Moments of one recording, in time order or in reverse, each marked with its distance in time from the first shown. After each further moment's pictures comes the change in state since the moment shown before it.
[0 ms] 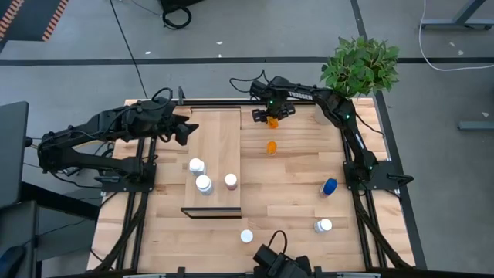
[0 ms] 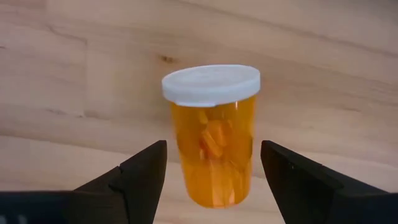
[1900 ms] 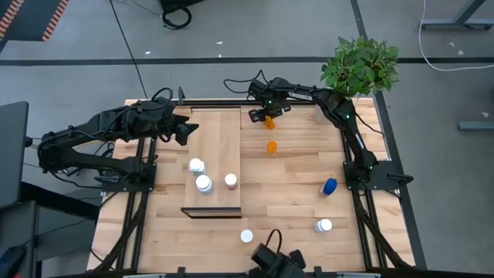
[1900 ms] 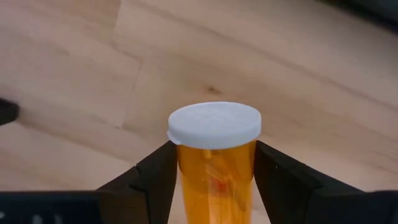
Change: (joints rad) left arm 0.000 0.000 0.000 0.001 0.001 -0.001; right arm 0.002 0.000 -0.012 0.117 -0.029 -0.165
